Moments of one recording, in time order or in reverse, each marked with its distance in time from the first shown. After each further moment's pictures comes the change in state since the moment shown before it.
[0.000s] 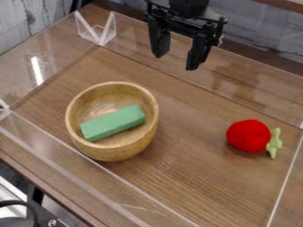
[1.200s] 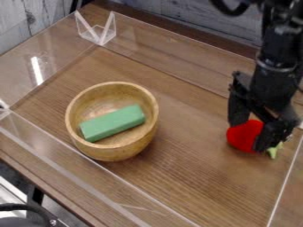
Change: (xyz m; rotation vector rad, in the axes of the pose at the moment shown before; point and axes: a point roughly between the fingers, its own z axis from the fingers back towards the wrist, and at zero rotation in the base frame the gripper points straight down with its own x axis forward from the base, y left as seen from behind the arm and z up) arm 0.002 -0.110 -0.072 -0.020 -0.050 -0.511
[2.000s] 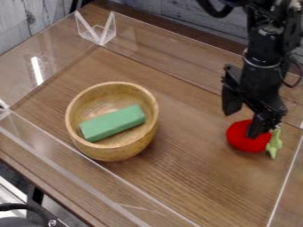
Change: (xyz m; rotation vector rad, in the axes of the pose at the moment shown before) arm 0.011 0.030 -0.005 0.051 -0.092 0.069
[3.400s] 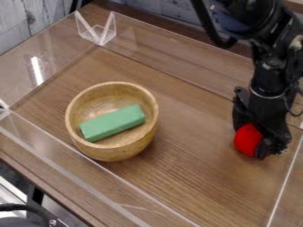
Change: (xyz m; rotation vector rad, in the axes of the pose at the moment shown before) arm 0.008 -0.021 -0.031 0.001 -0.076 -0.105
